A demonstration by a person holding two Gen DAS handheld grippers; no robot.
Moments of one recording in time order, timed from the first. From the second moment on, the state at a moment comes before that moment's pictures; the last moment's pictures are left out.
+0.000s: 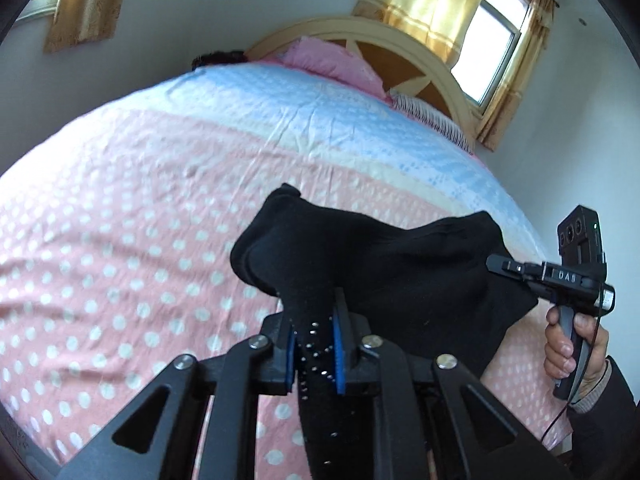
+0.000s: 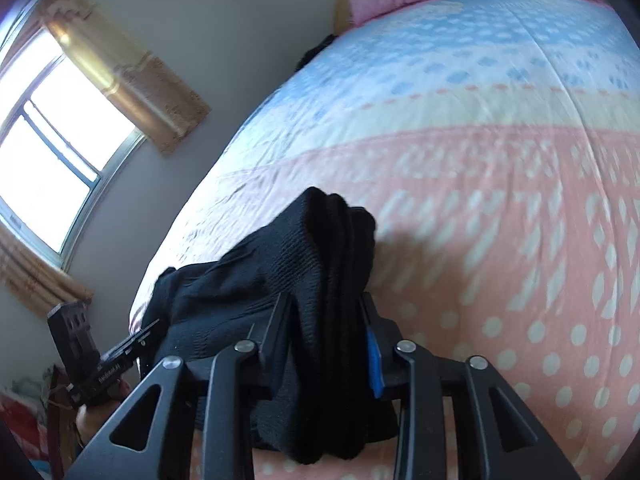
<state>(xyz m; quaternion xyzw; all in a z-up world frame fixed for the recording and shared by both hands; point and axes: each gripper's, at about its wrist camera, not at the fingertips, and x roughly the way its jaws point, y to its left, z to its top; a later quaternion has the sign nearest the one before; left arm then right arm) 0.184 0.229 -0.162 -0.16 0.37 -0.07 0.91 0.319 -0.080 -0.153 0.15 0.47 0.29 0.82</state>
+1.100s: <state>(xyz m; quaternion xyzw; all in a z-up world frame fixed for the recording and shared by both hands) 0.144 0.226 -0.159 -0.10 0.36 0.06 0.93 0.245 -0.112 -0.114 0.09 0.42 0.18 0.88</state>
